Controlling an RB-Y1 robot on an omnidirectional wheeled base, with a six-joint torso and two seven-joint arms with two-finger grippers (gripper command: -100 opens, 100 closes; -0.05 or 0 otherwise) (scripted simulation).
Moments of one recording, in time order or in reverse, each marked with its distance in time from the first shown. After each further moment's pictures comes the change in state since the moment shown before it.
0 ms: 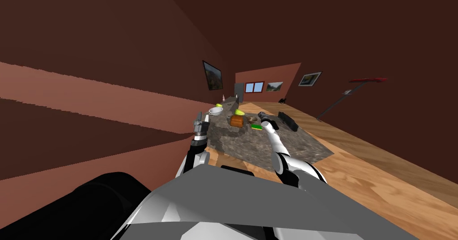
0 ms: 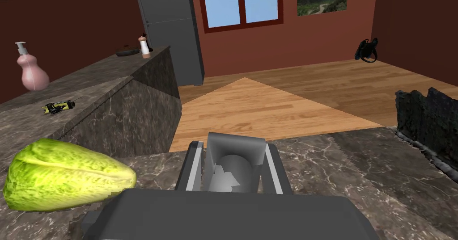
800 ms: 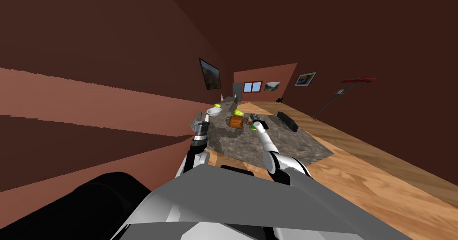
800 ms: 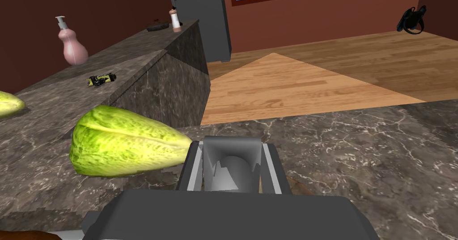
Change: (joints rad) left arm 0.000 0.000 0.000 0.000 0.000 0.000 0.000; right arm -0.039 0.125 0.034 0.062 -0.010 0.018 0.039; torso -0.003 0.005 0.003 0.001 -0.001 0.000
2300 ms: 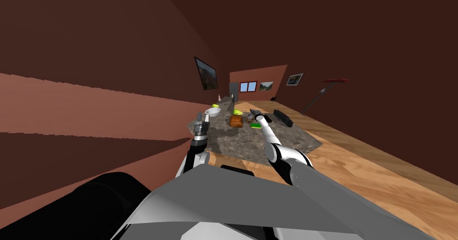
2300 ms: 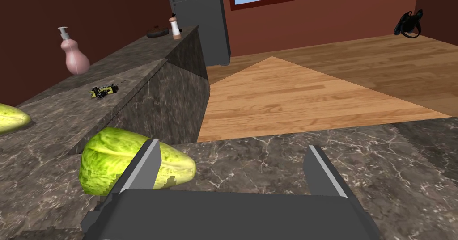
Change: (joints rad) left arm 0.000 0.000 0.000 0.000 0.000 0.000 0.000; right arm -0.134 -0.074 -0.064 0.046 -0.006 0.144 0.005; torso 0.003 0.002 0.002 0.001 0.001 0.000
